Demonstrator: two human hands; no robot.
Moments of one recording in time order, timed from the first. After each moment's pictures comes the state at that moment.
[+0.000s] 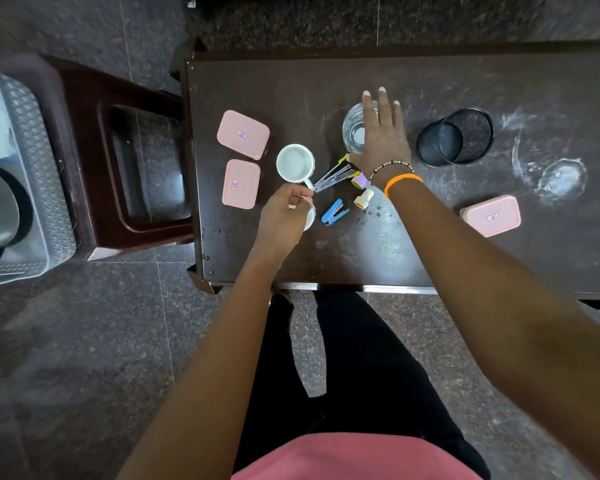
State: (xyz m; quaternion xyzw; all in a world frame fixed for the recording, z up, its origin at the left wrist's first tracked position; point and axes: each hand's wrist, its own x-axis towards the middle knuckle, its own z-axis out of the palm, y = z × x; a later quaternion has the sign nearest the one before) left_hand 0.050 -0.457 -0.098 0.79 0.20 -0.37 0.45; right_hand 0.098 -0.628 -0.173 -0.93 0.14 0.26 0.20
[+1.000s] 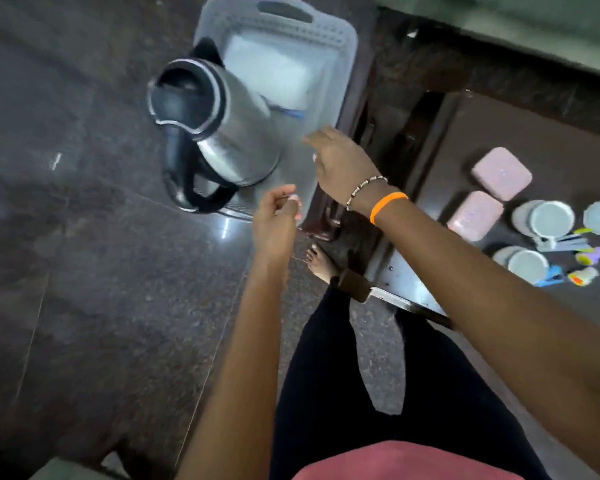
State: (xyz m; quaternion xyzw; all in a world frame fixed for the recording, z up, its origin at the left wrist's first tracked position) left_hand 0.054 -0.056 -0.052 0.66 0.43 -0.09 0.61; right_hand 0.152 -0.146 -0.084 -0.91 -0.22 0.20 0.29
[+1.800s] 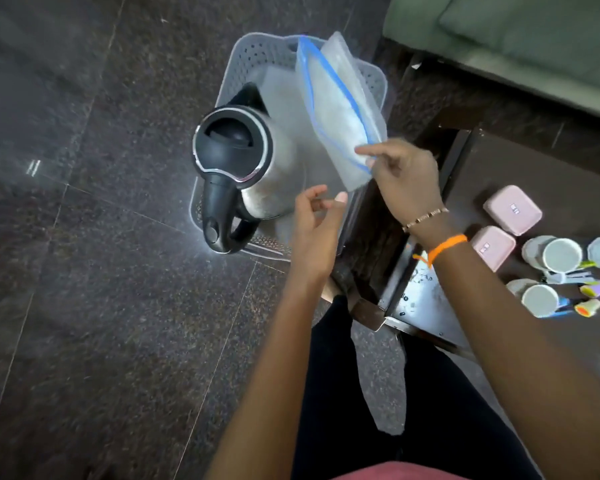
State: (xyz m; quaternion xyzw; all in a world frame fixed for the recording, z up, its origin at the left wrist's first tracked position) left_hand 0.097 -0.038 -0.036 0.64 0.37 -0.13 0.66; right_hand 0.176 -0.144 -0.062 -0.85 0.01 0.11 0.52
